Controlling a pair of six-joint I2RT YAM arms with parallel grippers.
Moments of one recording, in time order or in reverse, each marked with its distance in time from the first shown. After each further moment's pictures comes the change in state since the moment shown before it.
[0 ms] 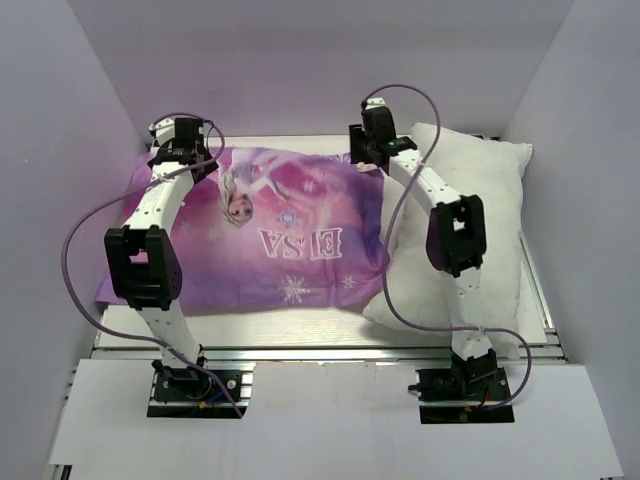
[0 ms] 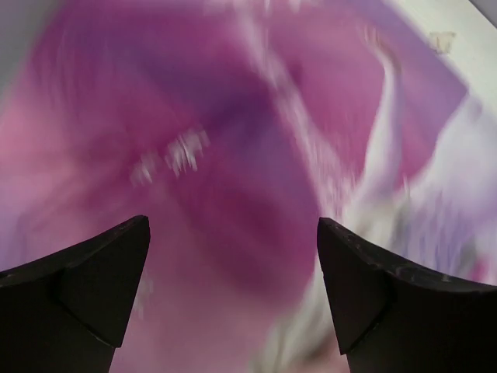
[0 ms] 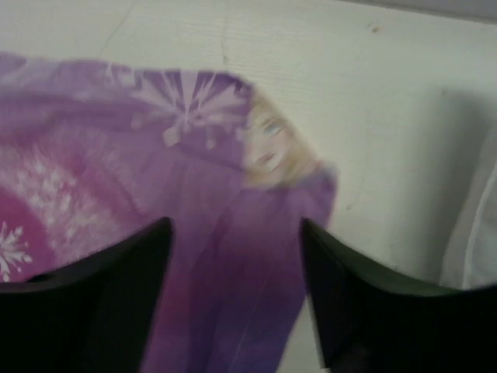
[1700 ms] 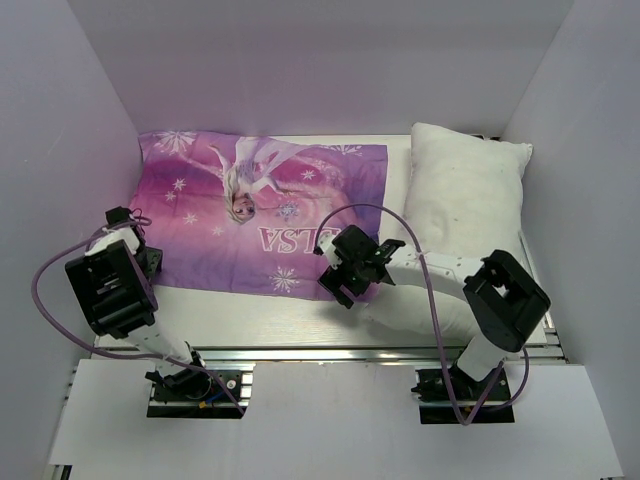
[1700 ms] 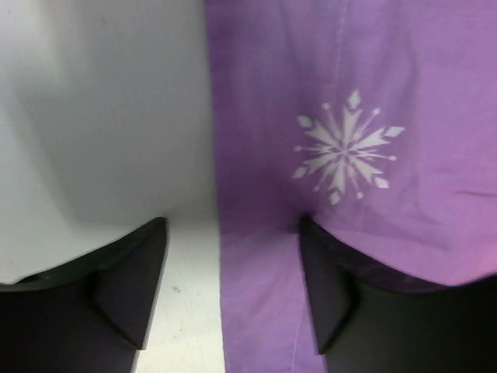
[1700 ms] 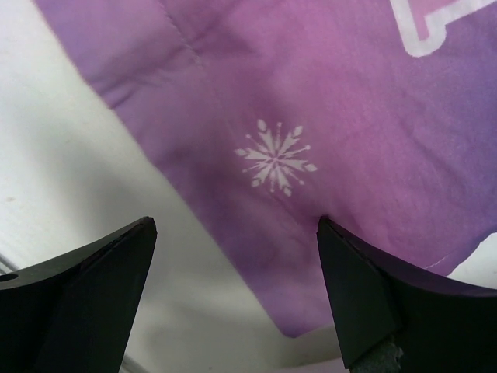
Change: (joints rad) left arm 0.522 -0.127 -0.625 -0.024 0.254 -0.346; right arm 0.454 -0.637 -1.099 -0.026 -0.278 -0.269
